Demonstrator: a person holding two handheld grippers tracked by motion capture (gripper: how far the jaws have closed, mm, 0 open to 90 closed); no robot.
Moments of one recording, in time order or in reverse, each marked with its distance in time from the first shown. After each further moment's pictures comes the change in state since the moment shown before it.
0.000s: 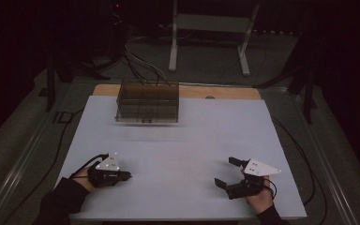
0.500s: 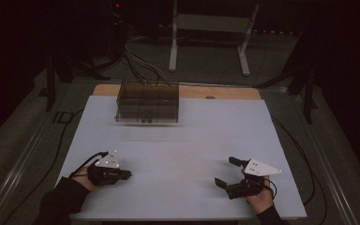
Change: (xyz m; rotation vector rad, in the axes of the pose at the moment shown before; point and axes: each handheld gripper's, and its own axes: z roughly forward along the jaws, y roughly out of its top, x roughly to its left) left arm 0.000 0.007 -0.005 -0.008 -0.016 -0.025; right arm 0.000 0.000 -0.001 -0.004 -0.003 0.003
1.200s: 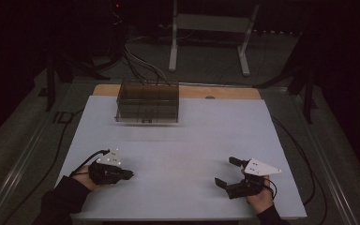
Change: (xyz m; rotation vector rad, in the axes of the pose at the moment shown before) left arm -0.004 0.014 -0.005 0.015 -0.025 -0.027; right arm -0.001 -0.001 0.000 0.005 -0.001 0.005
